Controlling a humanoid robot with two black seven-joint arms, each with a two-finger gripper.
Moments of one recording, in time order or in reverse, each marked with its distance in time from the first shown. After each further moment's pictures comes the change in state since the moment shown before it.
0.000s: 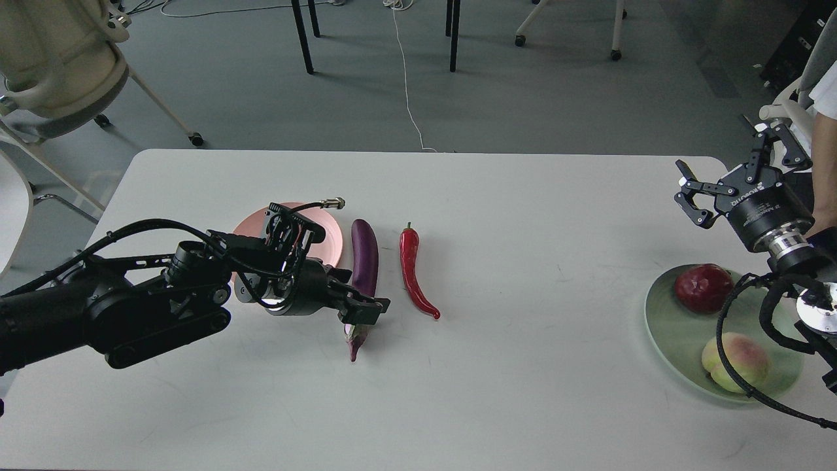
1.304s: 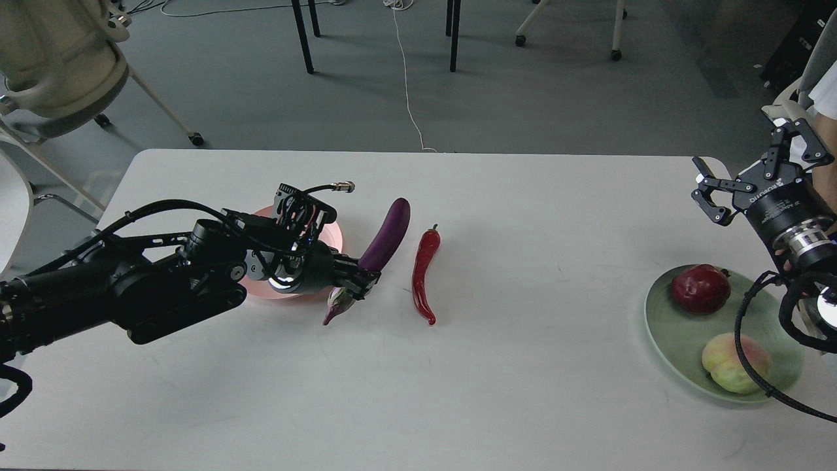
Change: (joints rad) left arm -0.094 -0.014 -0.032 0.066 -0.033 -0.086 0.052; right arm -0.001 -0.049 0.000 0.009 0.000 0.000 -0.002
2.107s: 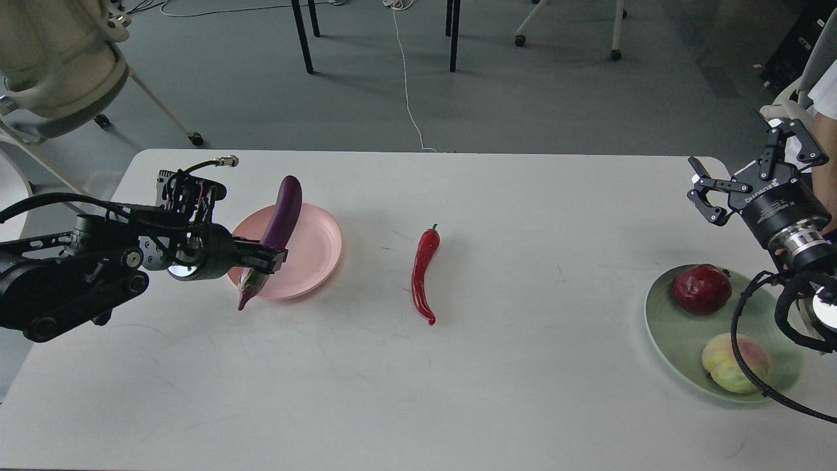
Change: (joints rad) left arm 0.094 0.211 -0.019 0.044 -0.068 0.051 0.007; right arm 0.004 0.005 -0.004 -0.001 -0.001 0.000 0.002
